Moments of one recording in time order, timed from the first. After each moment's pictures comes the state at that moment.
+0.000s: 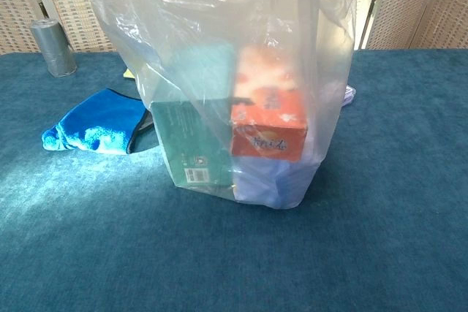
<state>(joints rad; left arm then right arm) -0.16 -1.15 -0.01 -1.70 1.53 1.52 0.12 0.08 -1.05 -0.04 -1.60 -1.62 1.54 0.22</state>
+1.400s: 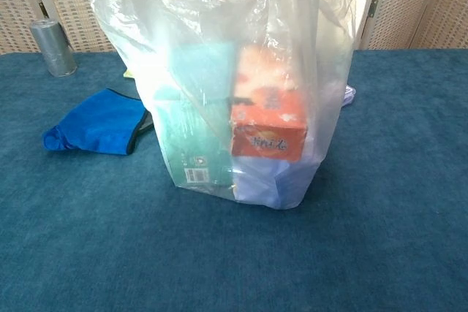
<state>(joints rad) -0.52 -0.82 -0.20 -1.75 1.55 1.05 -1.22 0.20 -0.97 0.01 -1.72 -1.74 1.46 0.25</state>
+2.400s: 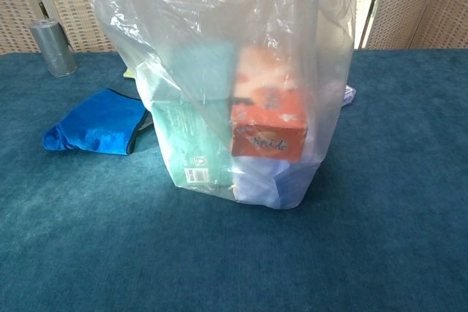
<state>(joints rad) -0.65 -0.99 -0.31 -1.62 1.32 1.04 -0.90 0.22 -0.98 0.00 -1.74 -1.74 1.43 0.23</state>
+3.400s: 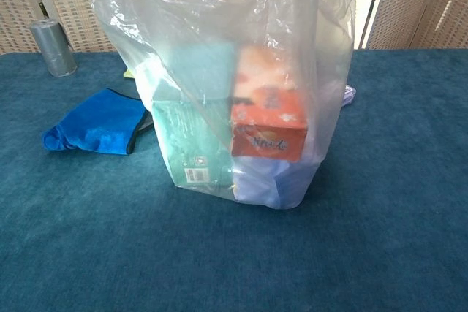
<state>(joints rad) -0.77 -1.22 -0.40 -1.55 1.35 1.15 -0.59 0.24 -0.99 0.00 -1.74 -1.74 1.43 0.24</state>
